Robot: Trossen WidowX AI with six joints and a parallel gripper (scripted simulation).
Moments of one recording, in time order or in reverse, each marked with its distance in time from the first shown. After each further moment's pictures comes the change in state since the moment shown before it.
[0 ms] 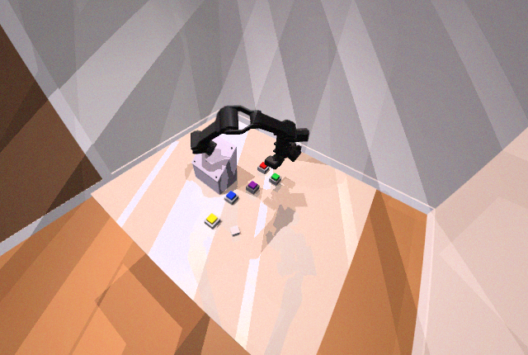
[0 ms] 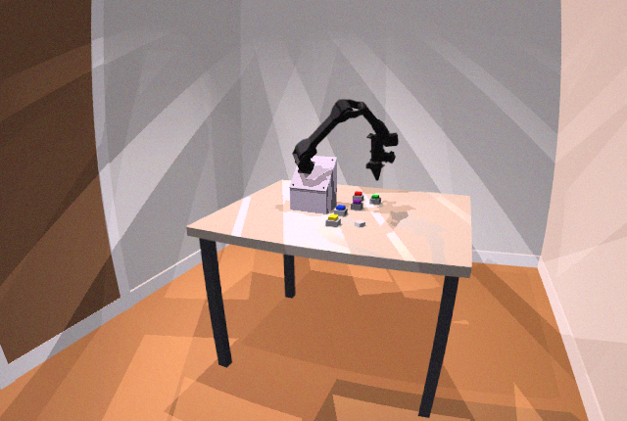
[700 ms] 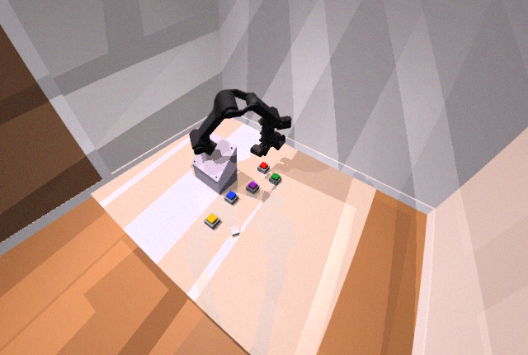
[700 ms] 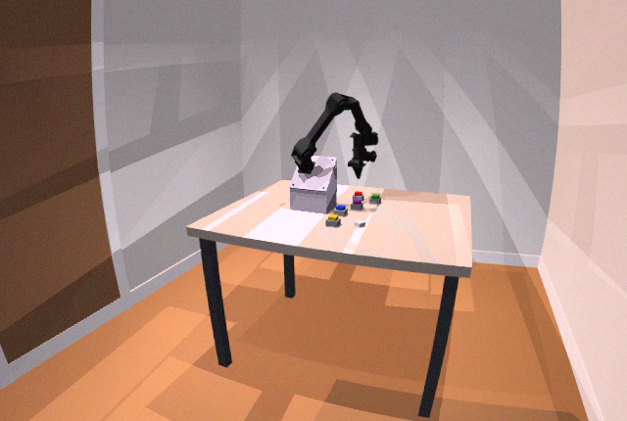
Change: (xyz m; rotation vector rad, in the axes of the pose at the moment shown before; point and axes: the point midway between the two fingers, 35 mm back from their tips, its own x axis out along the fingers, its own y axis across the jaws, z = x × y) arm 0.002 0.023 -0.097 -0.024 0.026 -0.023
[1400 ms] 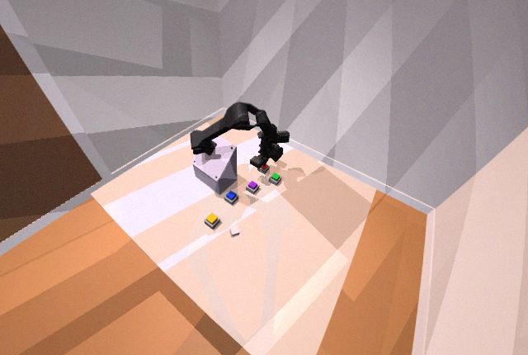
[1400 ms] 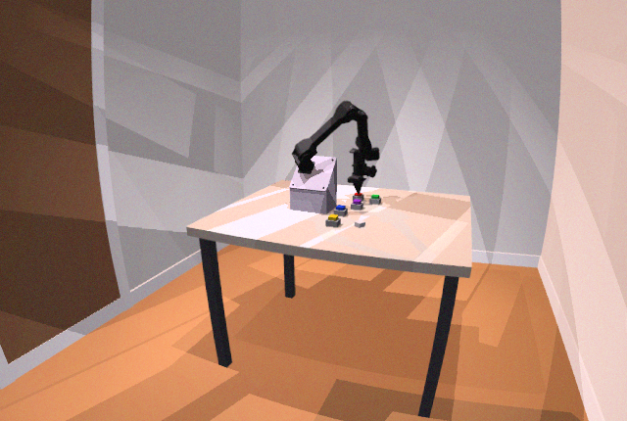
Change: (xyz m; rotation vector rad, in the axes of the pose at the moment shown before) arm 0.074 -0.001 0.002 0.018 -0.001 0.008
